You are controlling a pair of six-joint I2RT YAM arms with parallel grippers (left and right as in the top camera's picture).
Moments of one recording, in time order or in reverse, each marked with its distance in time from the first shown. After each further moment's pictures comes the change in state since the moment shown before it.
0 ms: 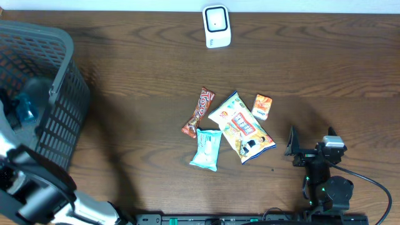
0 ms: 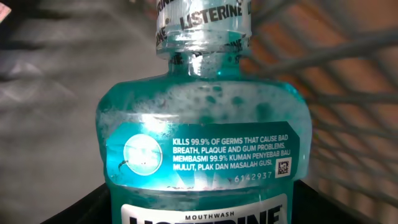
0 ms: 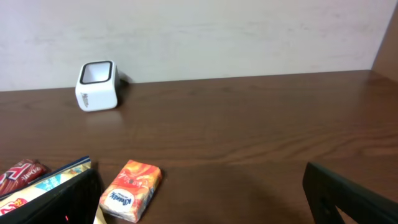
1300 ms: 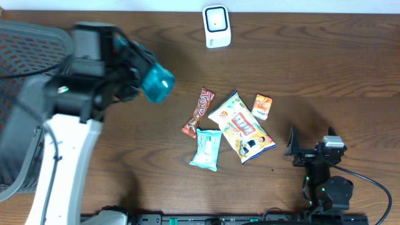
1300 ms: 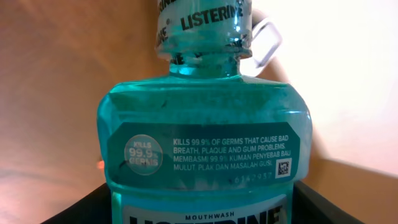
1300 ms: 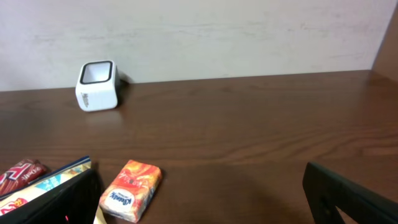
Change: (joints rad) left arm -0.918 -0.383 0.000 -0.098 0.402 0.269; right arm 0.000 0.000 0.000 0.001 0.000 0.000
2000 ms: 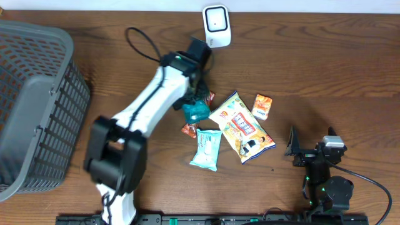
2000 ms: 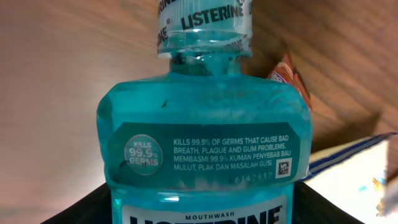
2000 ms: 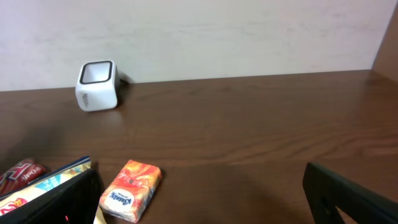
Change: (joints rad) left arm -0.303 0.581 0.000 0.053 -0.175 0.145; right arm 0.000 0.000 0.000 -0.001 0.000 0.000
